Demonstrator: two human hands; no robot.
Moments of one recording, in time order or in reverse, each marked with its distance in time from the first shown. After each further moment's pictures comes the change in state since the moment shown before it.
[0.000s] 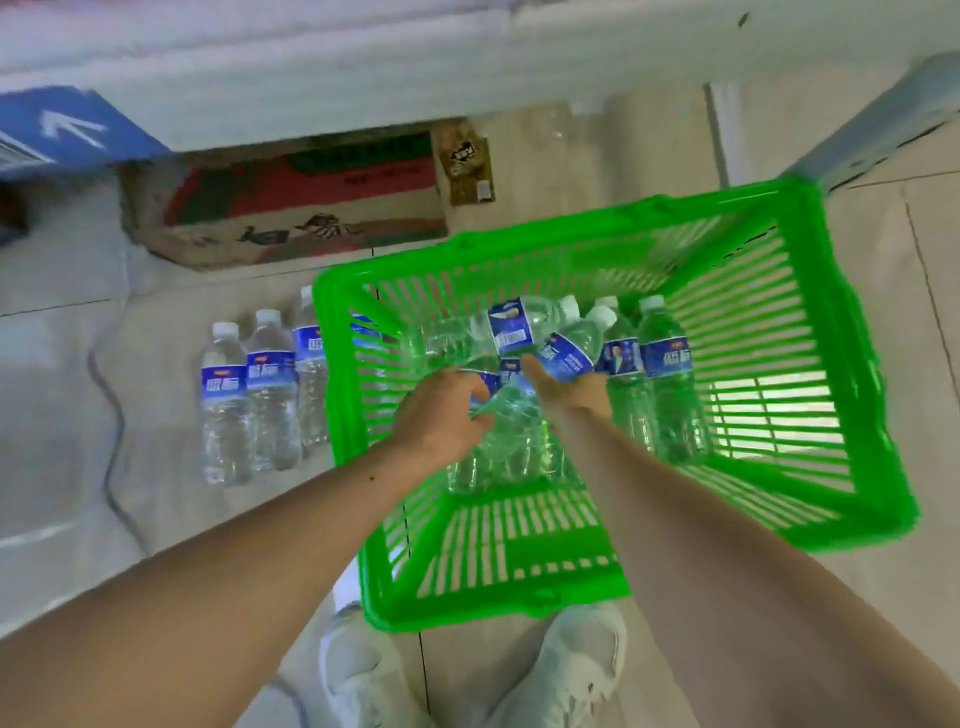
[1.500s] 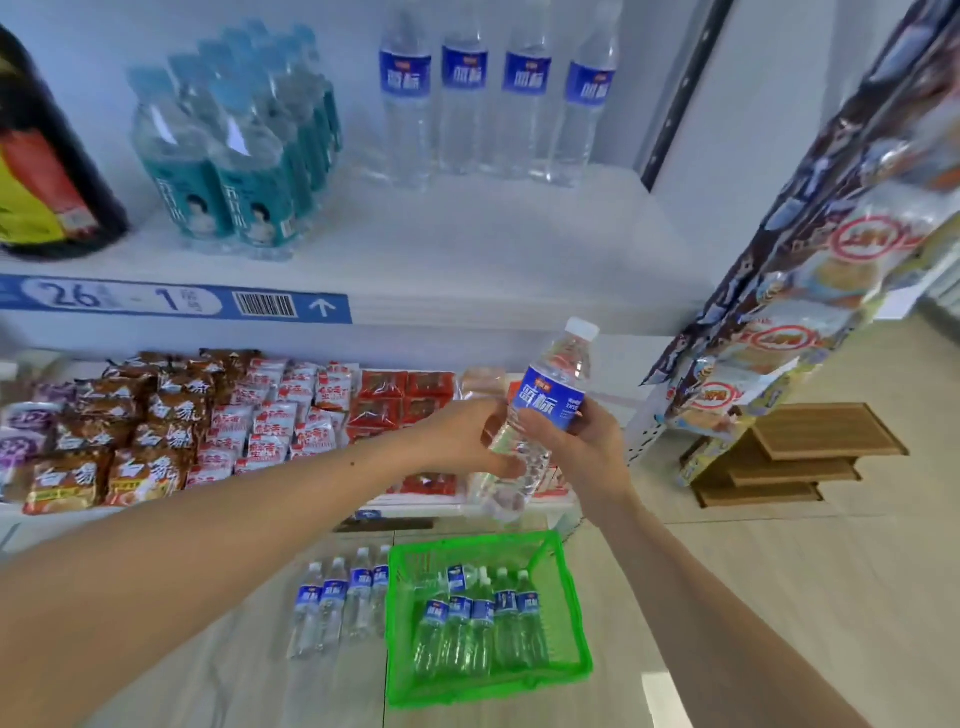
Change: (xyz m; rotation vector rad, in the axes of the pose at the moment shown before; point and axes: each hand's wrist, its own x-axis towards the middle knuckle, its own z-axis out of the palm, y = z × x) left_hand -0.426 0.321 -0.505 -0.084 0.126 0.520; right_hand -0.586 -0.267 -0.400 0.413 -0.137 -0.994
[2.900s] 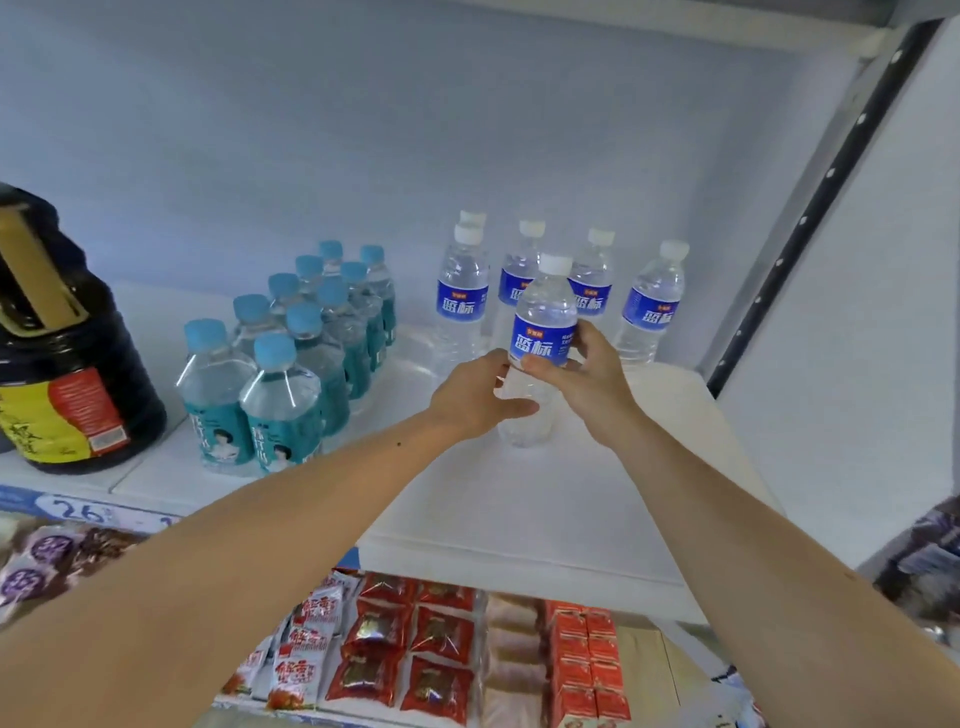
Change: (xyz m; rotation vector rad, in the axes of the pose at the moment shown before) left_hand 0.154 0.012 -0.236 0.027 0.620 -0.140; right_hand 0.268 -0.210 0.080 -0.106 -0.206 -0.337
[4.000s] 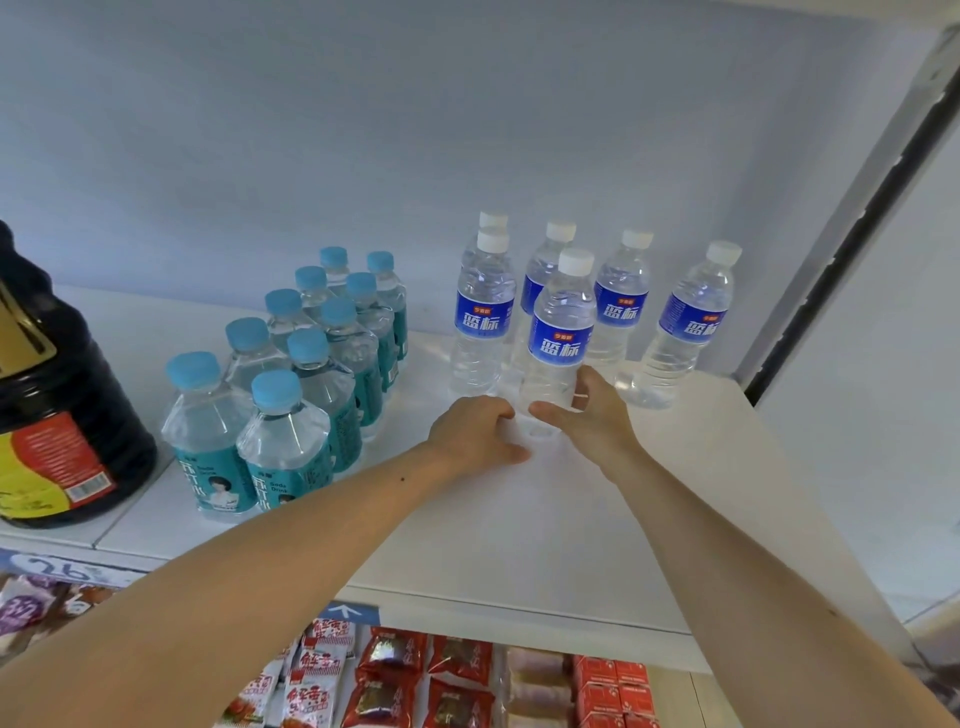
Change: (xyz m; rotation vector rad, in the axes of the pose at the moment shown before) left_hand 0.032 -0.059 0.009 0.256 -0.137 -0.032; right_hand 0.036 0.060 0.029 -0.190 0.022 0.109
